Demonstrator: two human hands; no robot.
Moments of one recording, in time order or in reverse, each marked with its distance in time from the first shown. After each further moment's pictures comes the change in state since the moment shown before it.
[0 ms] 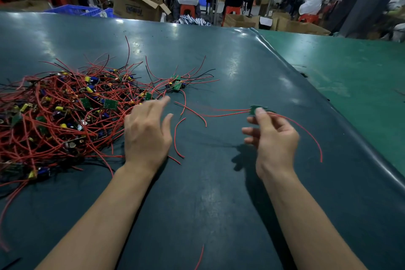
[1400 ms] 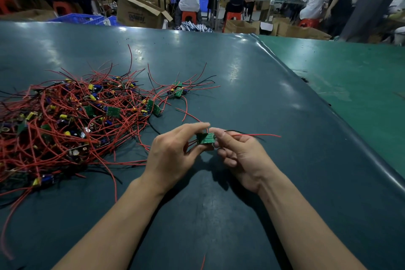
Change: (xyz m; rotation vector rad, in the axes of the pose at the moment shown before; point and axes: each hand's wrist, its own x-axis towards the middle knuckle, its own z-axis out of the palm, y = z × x) left_hand -0.010 0.025 0.000 -0.392 -0.192 0.245; right_hand -0.010 0.015 0.012 0.045 -0.561 0.468
